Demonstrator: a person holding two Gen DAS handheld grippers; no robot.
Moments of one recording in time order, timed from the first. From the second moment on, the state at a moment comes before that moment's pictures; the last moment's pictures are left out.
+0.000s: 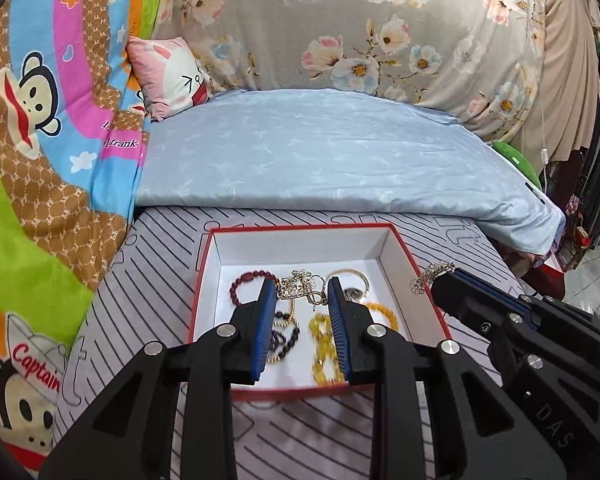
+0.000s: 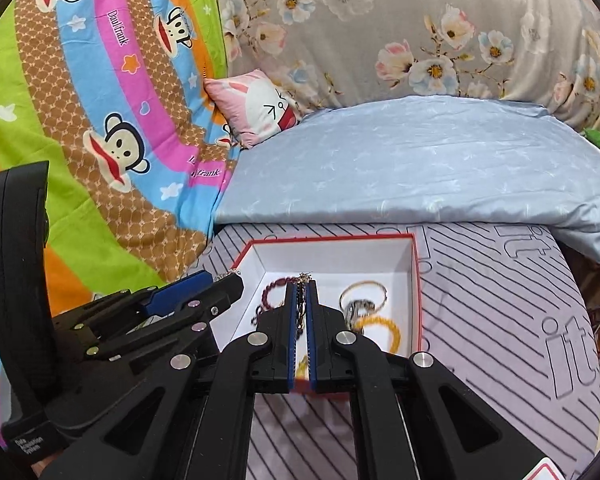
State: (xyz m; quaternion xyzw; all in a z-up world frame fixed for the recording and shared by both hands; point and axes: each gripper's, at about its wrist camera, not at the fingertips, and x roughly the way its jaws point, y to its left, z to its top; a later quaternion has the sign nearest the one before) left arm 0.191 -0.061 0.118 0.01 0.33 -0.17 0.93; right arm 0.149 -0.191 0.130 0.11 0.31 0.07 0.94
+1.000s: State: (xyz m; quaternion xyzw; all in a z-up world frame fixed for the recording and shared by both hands) left arm 0.284 -0.077 0.060 0.02 0.38 -0.15 0.91; right arm 0.246 -0.197 0.060 0.11 0.37 0.04 0.92
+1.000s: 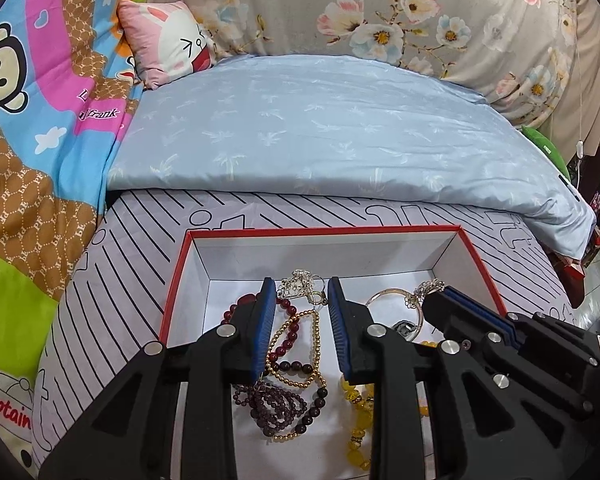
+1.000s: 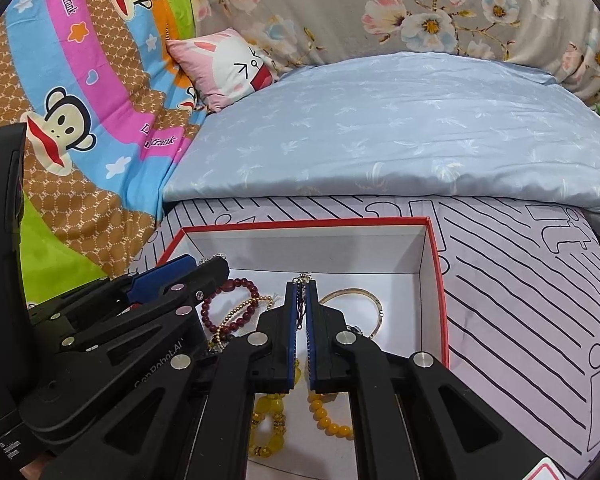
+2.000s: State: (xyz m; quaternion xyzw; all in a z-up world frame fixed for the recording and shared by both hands) left arm 0.255 -0.061 0.057 0.02 0.36 -0.10 0.93; right arm 0.207 -0.199 0.060 0.08 0.34 -0.01 0.94
